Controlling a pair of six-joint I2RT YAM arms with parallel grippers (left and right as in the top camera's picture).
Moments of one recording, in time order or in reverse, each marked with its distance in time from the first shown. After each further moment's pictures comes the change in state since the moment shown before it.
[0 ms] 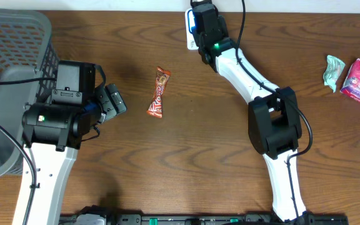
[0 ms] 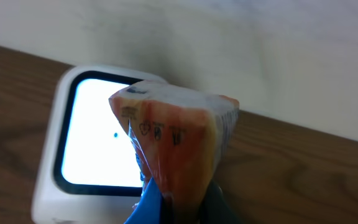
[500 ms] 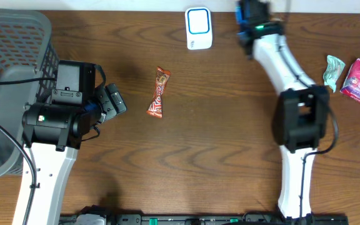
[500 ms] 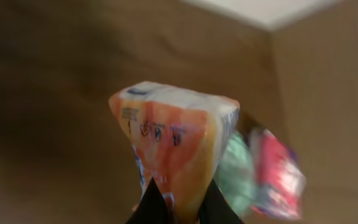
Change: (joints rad) left arm 0.000 0.000 0.000 0.000 0.000 0.000; right arm -0.279 -0.023 0.060 -0.525 0.365 -0.008
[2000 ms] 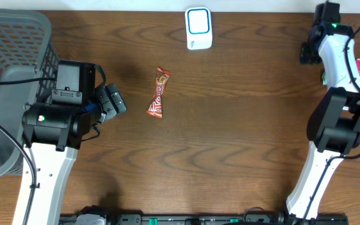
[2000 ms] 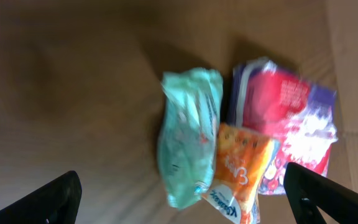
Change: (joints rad) left arm 0.000 0.000 0.000 0.000 0.000 0.000; right arm -0.307 -0.047 0.000 -0.140 -0.312 0.045
